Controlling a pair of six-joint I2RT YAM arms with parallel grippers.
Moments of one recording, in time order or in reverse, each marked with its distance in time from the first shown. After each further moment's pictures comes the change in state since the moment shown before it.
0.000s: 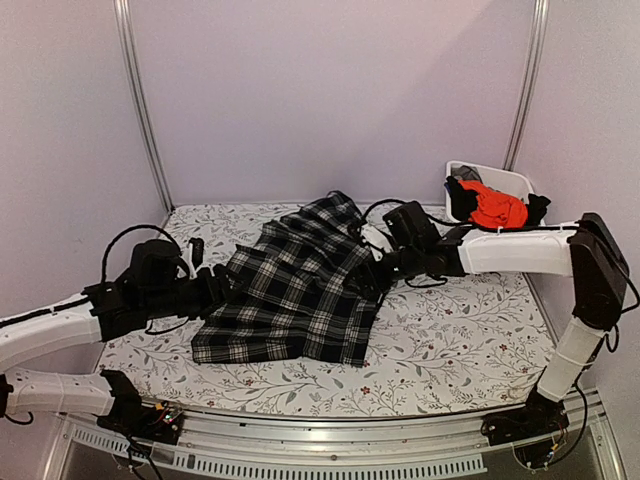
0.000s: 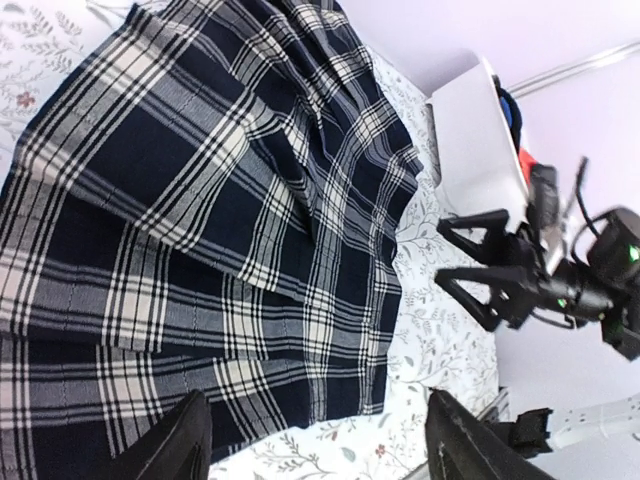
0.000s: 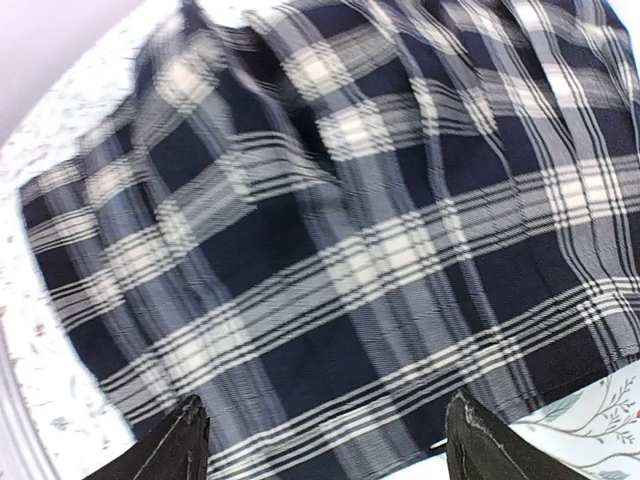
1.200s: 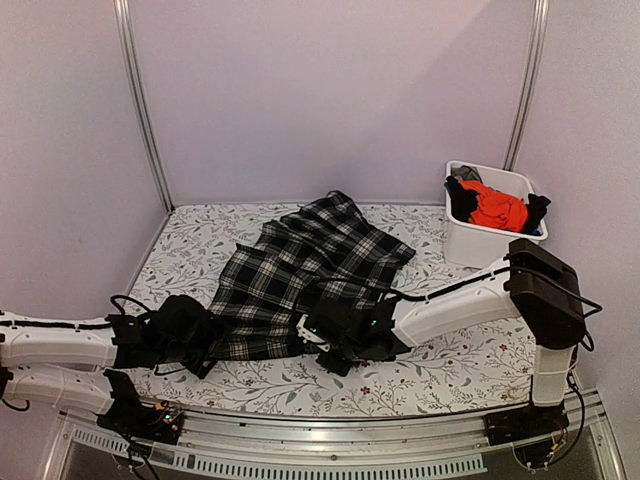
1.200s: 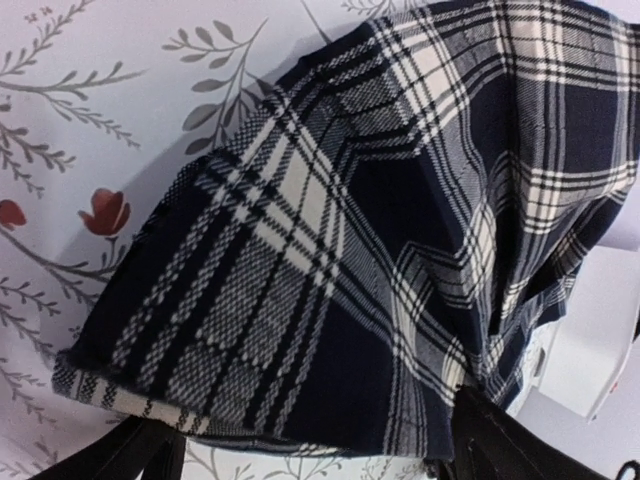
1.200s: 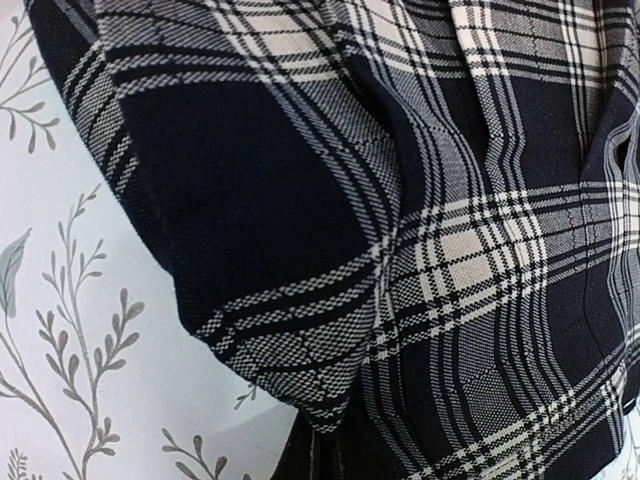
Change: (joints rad) left arm -0.165 -0.002 -0.267 -0.116 -0.293 -0.784; right arm 0.481 0.173 0.009 -0.067 0.476 -0.106
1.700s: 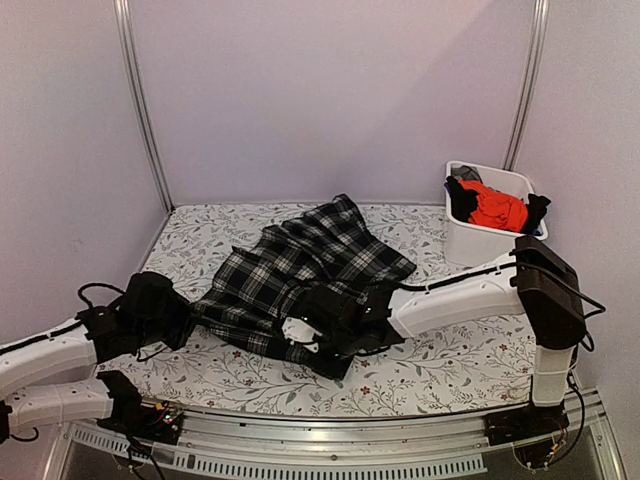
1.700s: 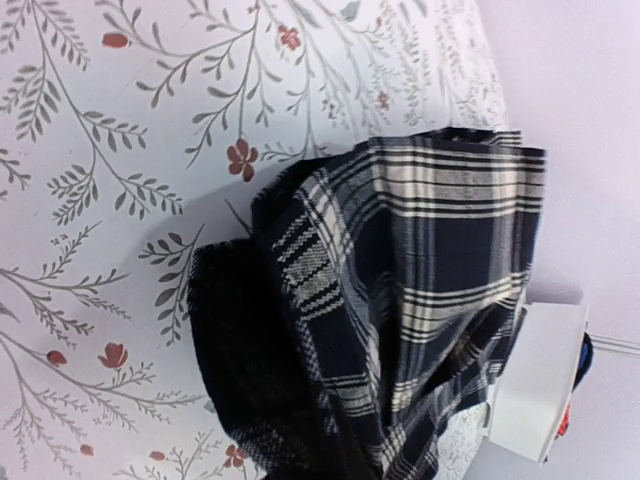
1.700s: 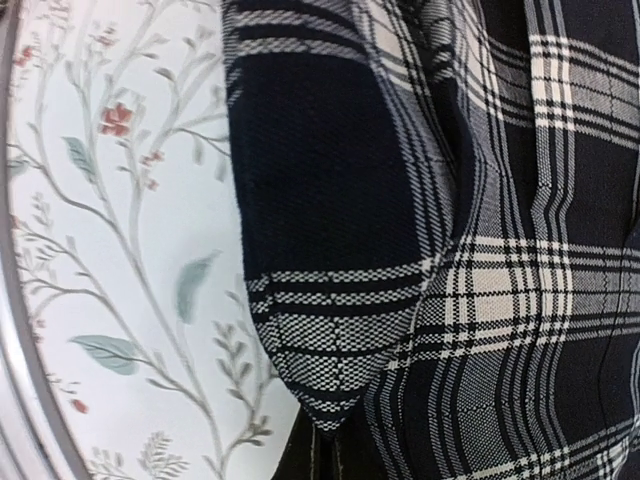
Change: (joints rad) left arm 0.245 -0.124 0.036 -0.025 -0.005 0.171; right arm 0.012 -0.006 0.087 -0.082 -0.258 -0.050
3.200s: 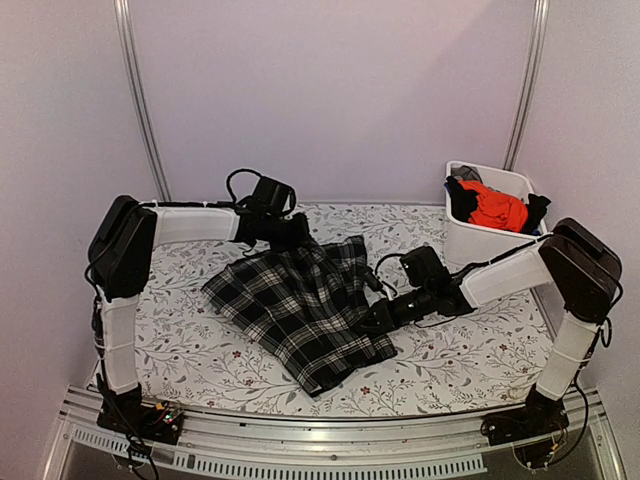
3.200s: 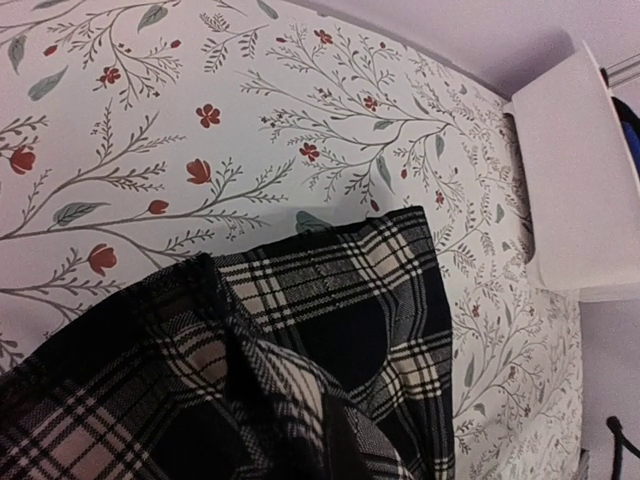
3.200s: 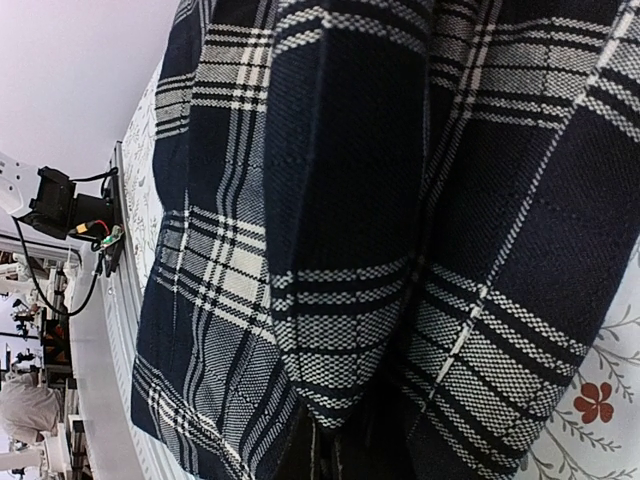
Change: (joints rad) left arm 0.014 1.230 1.196 0.112 0.336 0.840; right arm -0.506 -0.195 -0.470 0.516 -0.692 0.455
